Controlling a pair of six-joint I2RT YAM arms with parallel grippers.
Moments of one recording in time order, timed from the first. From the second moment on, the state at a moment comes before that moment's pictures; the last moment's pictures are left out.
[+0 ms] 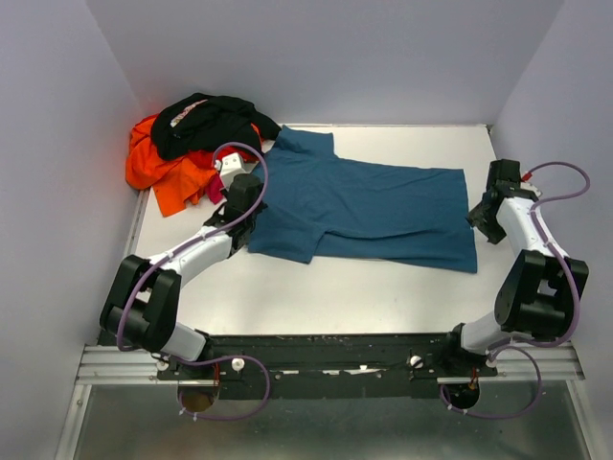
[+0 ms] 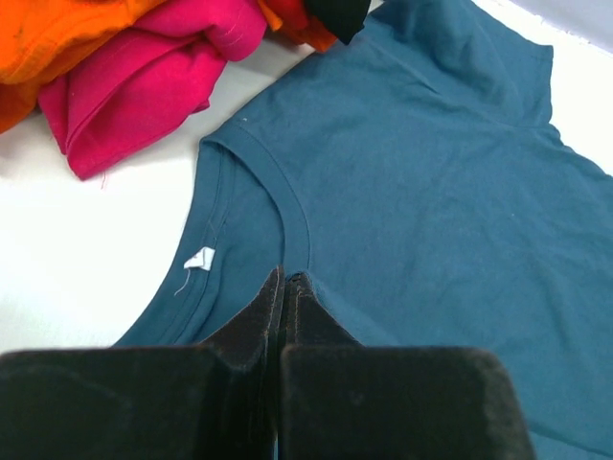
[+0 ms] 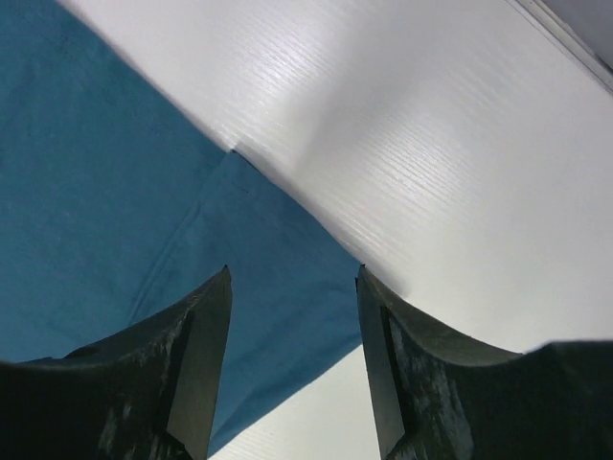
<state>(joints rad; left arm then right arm) -0.42 1.46 0.82 0.16 -0.47 -0.57 -0.24 1.50 1.08 -0.69 0.36 0.62</state>
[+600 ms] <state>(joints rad) -0.40 1.53 0.87 0.18 -0.41 -0.54 -0.28 1.52 1.03 -0.61 0.17 0.70</state>
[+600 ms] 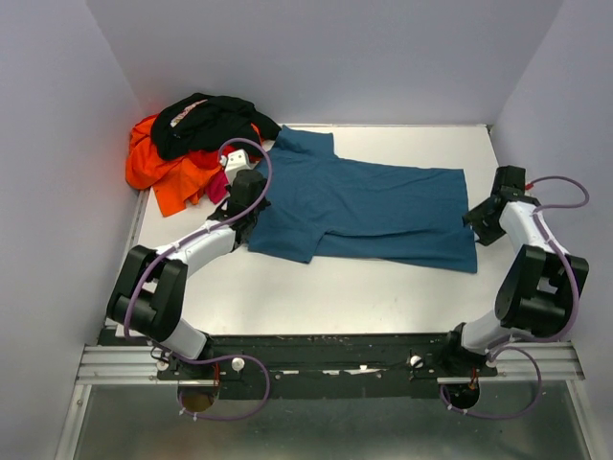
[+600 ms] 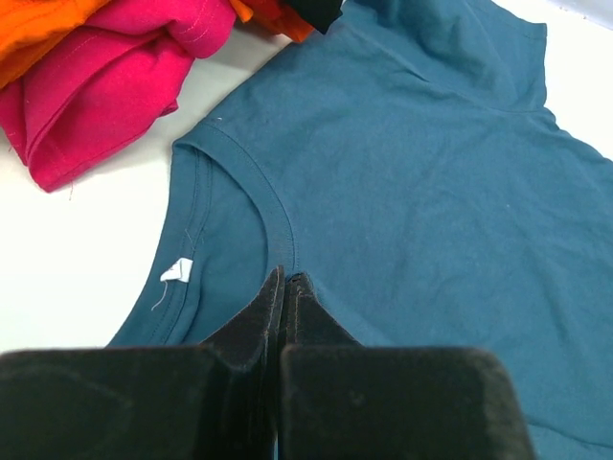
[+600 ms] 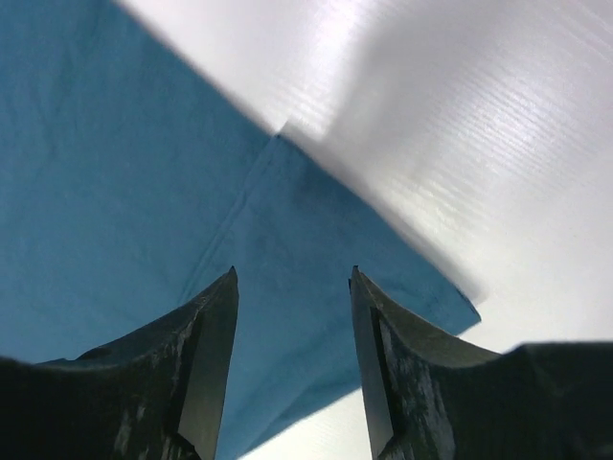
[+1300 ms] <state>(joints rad) -0.40 1.49 0.83 0.20 -0.41 -0.53 -0.35 1.81 1.21 -0.60 0.07 0.95</state>
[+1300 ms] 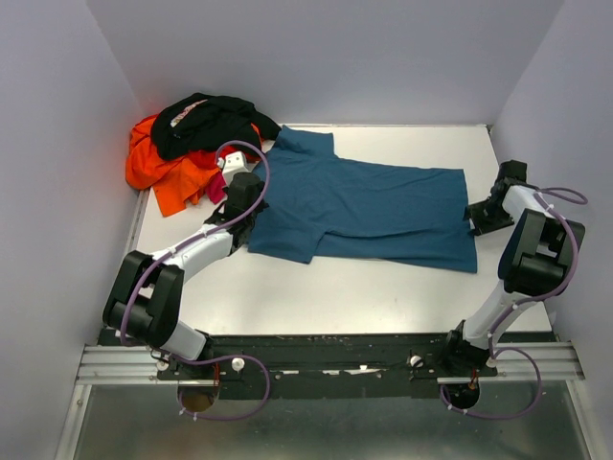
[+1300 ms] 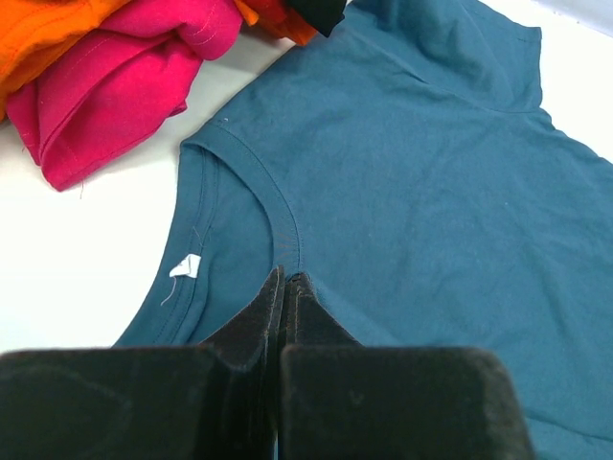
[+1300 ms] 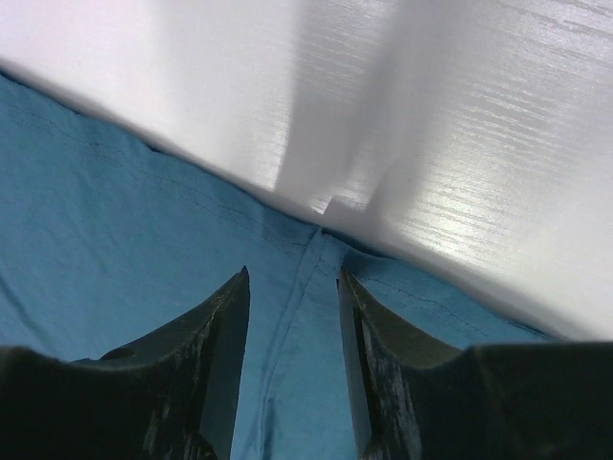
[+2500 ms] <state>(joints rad) -0.40 1.29 0.77 0.18 -0.41 -0.51 -0.38 1.52 1.05 -0.72 0.13 0.95</state>
